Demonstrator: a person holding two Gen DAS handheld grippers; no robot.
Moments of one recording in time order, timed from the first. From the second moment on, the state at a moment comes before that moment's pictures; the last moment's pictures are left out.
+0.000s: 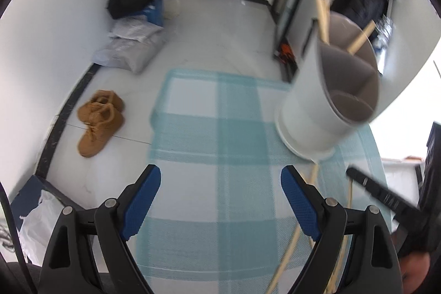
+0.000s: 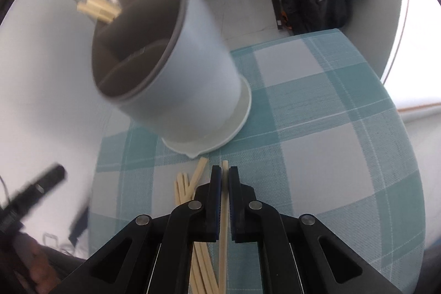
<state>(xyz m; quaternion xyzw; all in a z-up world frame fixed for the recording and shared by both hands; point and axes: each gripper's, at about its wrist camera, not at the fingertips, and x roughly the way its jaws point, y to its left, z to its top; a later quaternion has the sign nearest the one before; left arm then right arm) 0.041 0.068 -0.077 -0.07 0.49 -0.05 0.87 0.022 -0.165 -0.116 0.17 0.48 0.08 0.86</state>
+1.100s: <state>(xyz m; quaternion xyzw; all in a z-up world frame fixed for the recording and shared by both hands) 0.044 -0.052 -0.123 0.16 0.48 -0.10 0.86 0.007 -0.284 -0.115 0.36 0.38 0.06 0.85</state>
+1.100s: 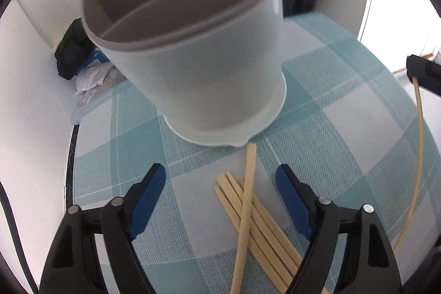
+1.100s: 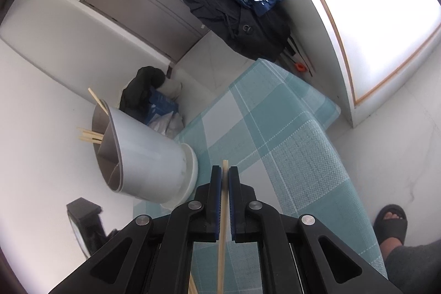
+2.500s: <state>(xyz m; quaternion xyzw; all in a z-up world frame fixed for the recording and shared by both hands) 0.008 0.022 -0.017 -0.08 0.34 -0.18 0.92 -0.048 -0.170 -0.024 0.10 0.25 0.14 0.95</state>
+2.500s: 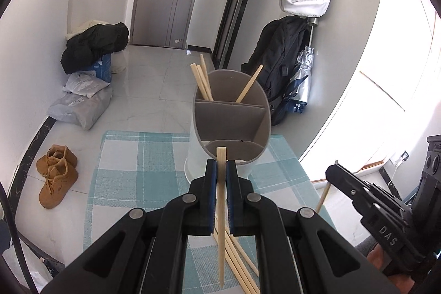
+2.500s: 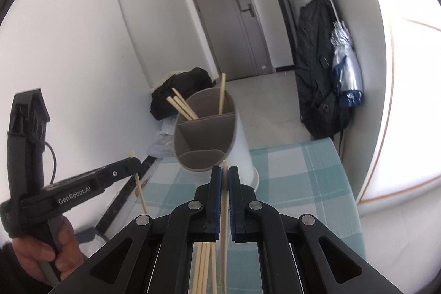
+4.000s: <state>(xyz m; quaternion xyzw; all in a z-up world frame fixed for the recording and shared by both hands) 0.059 -0.008 0.085 -0.11 0.32 -0.20 0.92 -0.016 -0.173 0.084 0.05 0.18 0.17 0.97</state>
